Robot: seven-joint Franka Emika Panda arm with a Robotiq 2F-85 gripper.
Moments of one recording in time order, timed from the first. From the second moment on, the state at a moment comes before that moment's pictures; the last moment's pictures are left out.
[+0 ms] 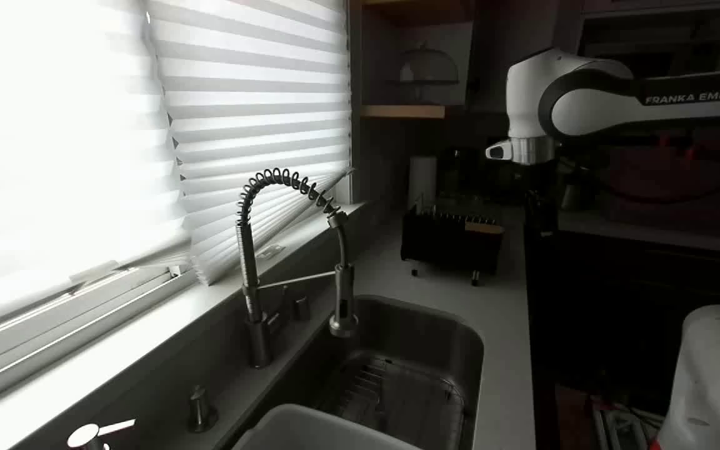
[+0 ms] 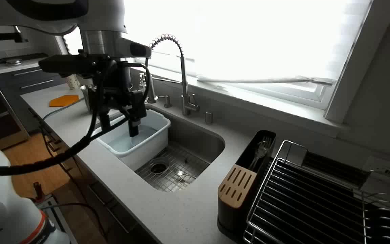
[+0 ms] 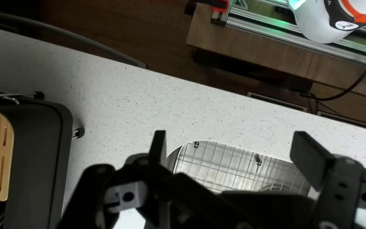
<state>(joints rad) -0.11 -0.68 -0.24 -2.27 -0.35 1.48 -0.57</state>
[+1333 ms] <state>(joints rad) -0.18 -0.32 -0.32 -2.13 -0.24 2.15 -0.13</state>
